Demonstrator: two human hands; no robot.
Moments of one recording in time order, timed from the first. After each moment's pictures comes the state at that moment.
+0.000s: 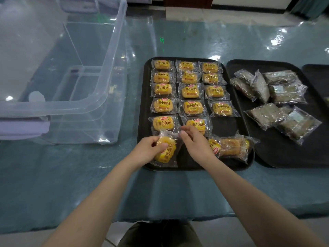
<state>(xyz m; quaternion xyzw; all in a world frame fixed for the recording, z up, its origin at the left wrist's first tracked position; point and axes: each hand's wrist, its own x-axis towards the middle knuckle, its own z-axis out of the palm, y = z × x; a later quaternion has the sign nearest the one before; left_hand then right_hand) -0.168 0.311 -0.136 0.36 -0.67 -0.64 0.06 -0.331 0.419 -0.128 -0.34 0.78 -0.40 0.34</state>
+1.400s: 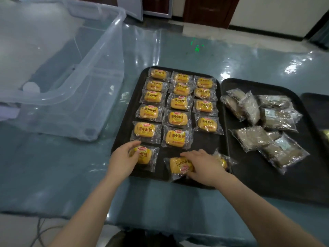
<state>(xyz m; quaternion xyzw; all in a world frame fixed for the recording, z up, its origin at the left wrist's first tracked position) -0.194 0.362 -0.142 0.54 -0.70 -0.41 0.21 -0.442 0.483 -0.127 -0.66 0.72 0.04 0.19</state>
